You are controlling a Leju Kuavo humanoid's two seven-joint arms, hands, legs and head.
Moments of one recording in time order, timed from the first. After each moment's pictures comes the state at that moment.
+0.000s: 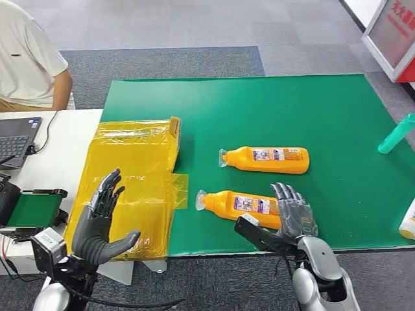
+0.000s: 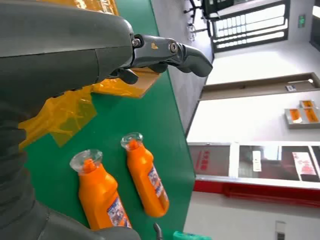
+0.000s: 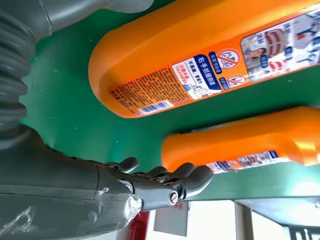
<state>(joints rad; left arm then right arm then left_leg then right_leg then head) 0.19 -0.14 -0.10 -1.79 -0.07 -0.38 -0.36 0.01 0.09 0.17 -1.63 1.28 0.17 0.13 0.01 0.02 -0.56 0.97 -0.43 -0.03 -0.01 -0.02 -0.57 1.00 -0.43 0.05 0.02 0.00</state>
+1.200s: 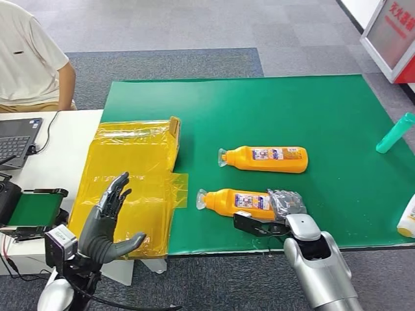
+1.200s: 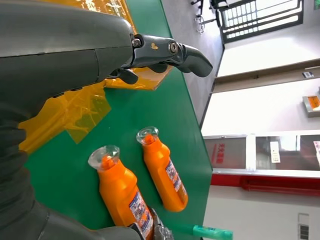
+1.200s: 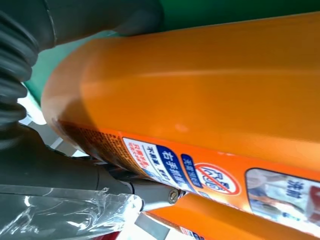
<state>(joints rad) 0.17 -0.11 -0.11 -1.73 -0.10 -0.36 -0.36 -0.25 0.04 0.25 -1.26 1.42 0.37 0.14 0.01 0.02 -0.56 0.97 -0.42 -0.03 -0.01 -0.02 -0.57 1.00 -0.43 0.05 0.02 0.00</state>
